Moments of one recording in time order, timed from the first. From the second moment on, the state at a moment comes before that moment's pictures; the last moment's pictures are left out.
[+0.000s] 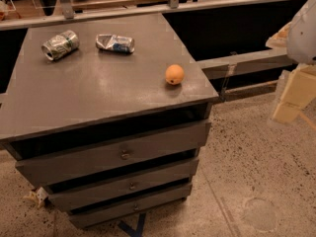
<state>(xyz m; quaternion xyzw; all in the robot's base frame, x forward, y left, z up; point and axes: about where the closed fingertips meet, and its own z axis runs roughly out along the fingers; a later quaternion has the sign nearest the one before) 0.438 -0.216 0.978 -0.60 0.78 -0.04 0.16</state>
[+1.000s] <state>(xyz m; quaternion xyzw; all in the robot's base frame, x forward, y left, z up) 0.448 -0.242 0.949 -0.48 0.83 0.05 0.28</state>
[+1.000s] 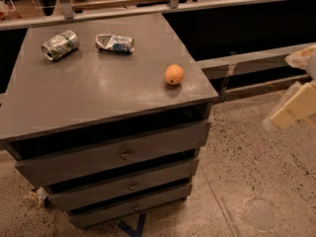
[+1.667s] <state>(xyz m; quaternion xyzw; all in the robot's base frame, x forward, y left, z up) 0.478 -0.243 0.924 -0.37 0.80 0.14 0.45</state>
